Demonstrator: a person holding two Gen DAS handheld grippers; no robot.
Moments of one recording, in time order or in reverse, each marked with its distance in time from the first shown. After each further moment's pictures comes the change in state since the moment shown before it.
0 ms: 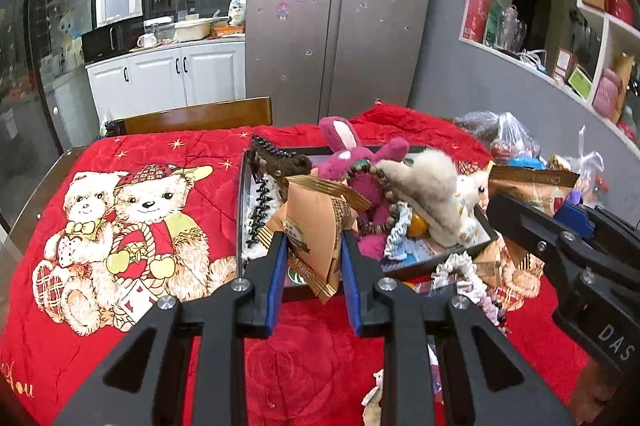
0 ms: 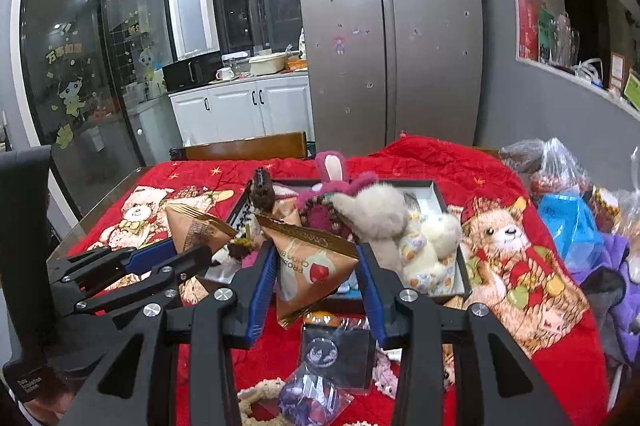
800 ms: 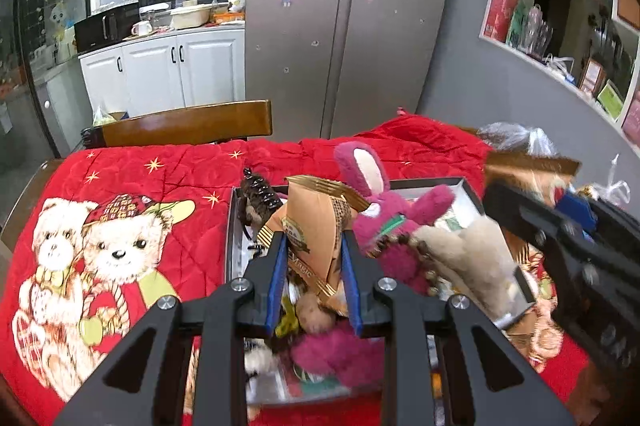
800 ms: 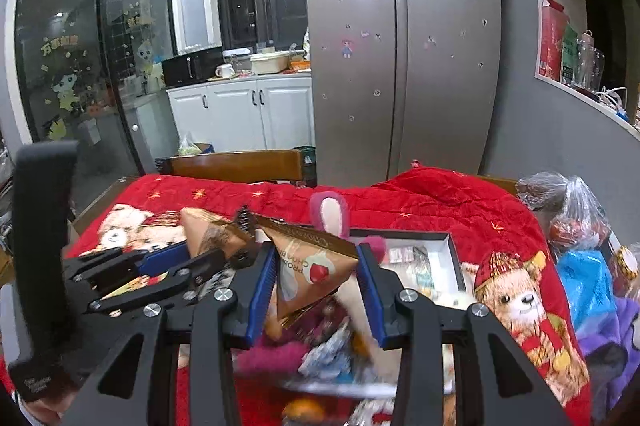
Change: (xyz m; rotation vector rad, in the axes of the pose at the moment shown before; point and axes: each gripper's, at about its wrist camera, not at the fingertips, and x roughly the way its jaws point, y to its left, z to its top) left arm 0.107 0.014 0.071 -0.011 0.056 0.005; right arm 0.085 -0.009 0.064 -0.038 0.021 -0.004
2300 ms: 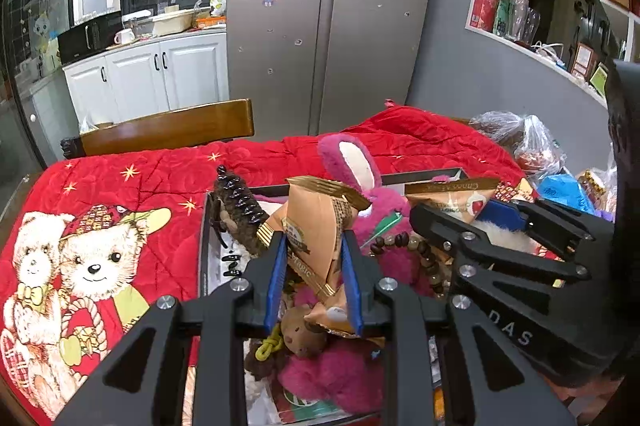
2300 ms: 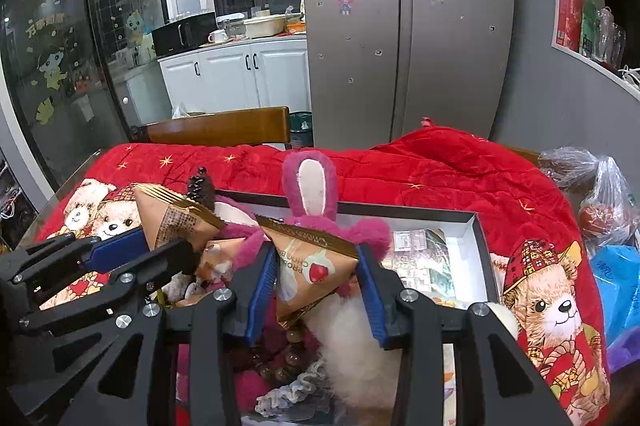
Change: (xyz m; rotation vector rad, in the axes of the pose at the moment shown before) left arm 0.026 -0.003 -0.010 0.044 -0.009 -0.047; right arm 0.082 -0.015 -0.016 -0.008 0.119 0.010
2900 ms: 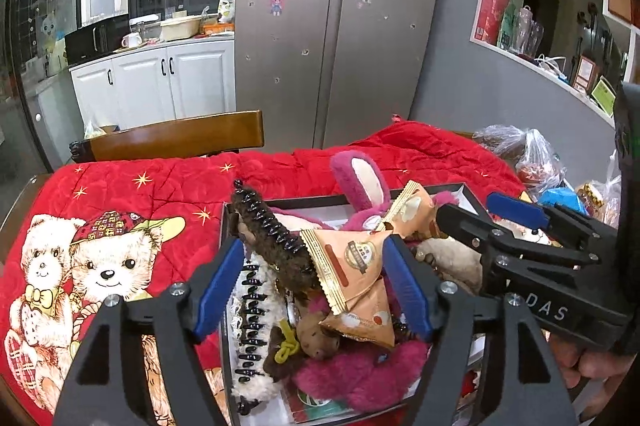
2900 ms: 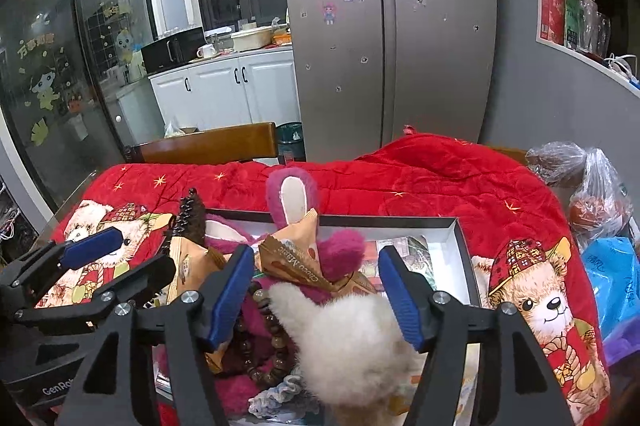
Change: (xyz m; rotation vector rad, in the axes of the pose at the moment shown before) left arm -0.015 0.011 0.006 -0.023 -0.039 0.014; right arm -0.013 -0.016 0.008 0.059 -0.032 -0.010
